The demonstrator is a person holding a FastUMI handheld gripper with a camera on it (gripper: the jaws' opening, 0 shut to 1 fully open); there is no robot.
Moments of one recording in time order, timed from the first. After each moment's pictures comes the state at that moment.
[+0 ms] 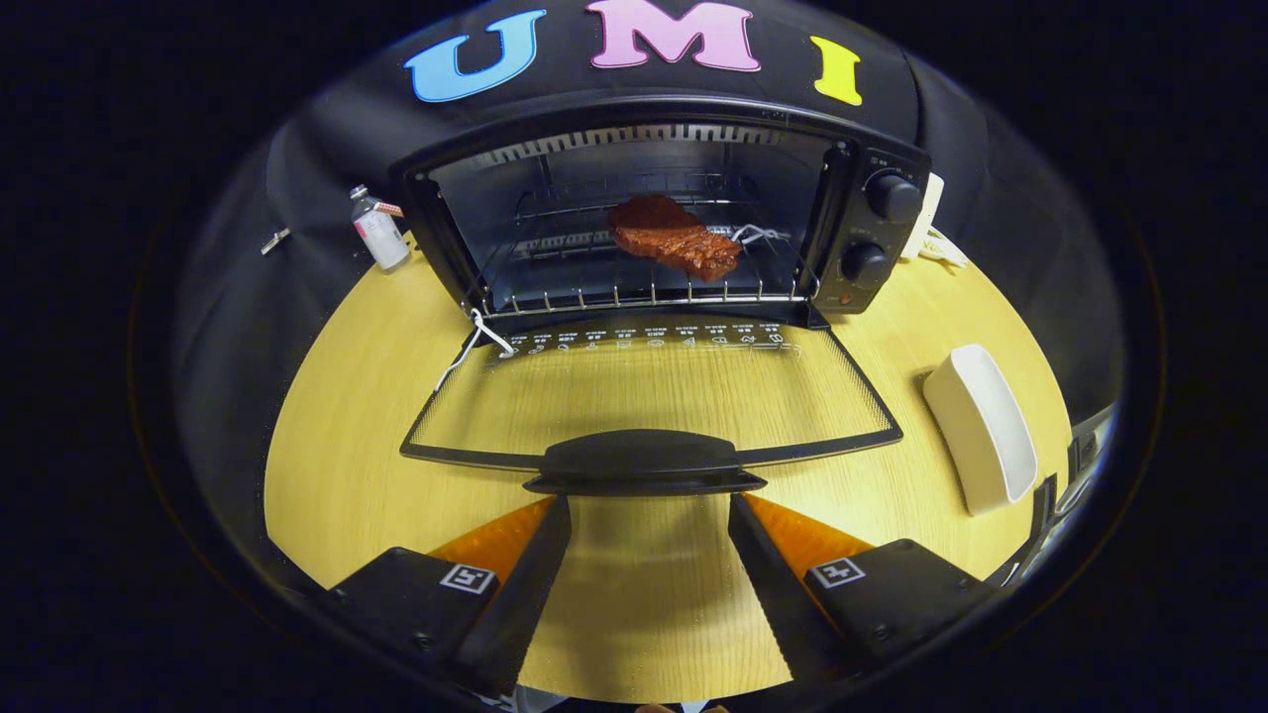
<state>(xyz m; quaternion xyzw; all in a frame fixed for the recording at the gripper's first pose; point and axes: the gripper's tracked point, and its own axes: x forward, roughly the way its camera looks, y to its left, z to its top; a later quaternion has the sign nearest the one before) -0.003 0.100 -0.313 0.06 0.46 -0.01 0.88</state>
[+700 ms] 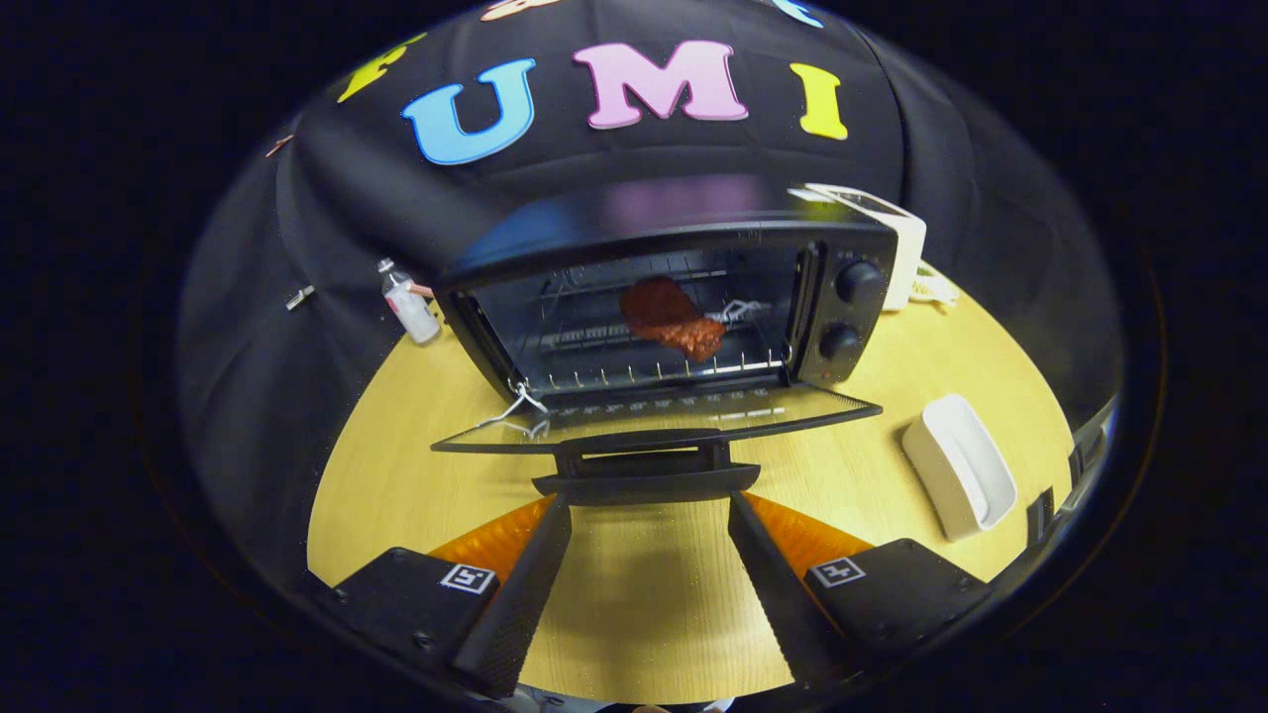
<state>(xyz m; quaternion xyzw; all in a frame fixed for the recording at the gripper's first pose) 0.010 0.098 -0.244 0.09 0.36 0.00 0.93</state>
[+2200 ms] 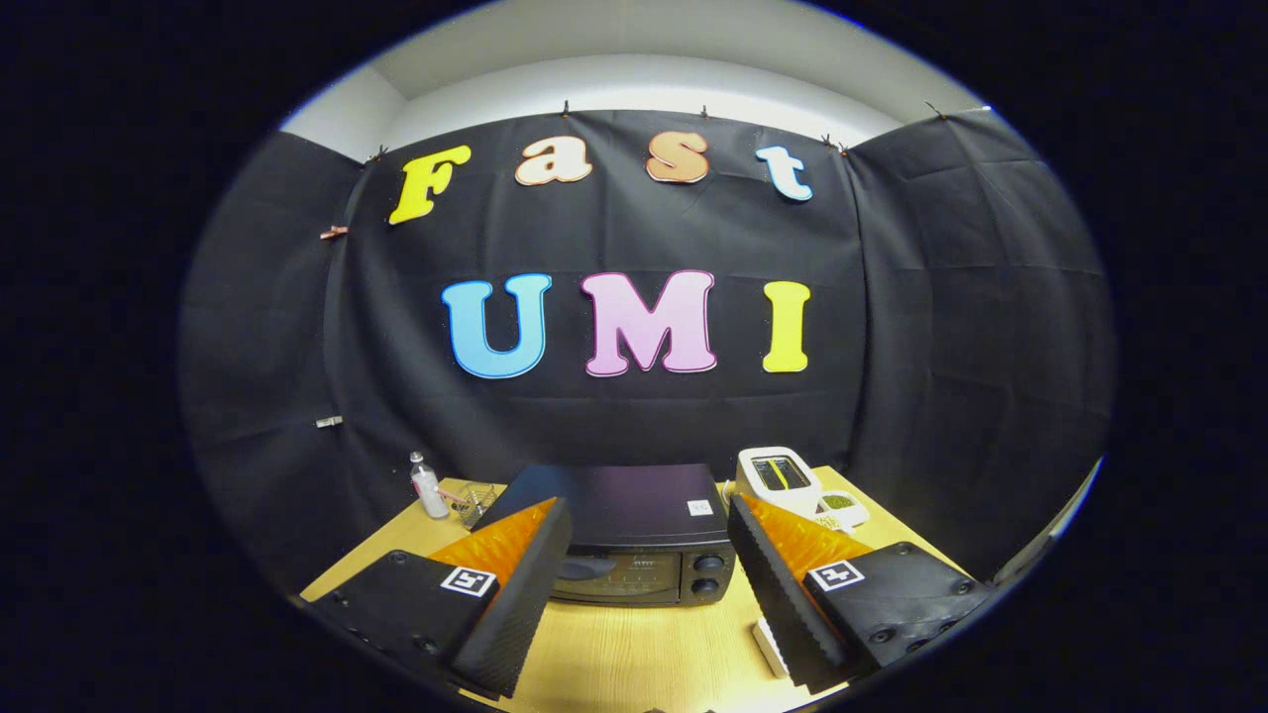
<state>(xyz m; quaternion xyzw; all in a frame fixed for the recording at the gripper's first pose) -0.029 -0.017 0.010 0.05 0.07 -0.02 1.00</state>
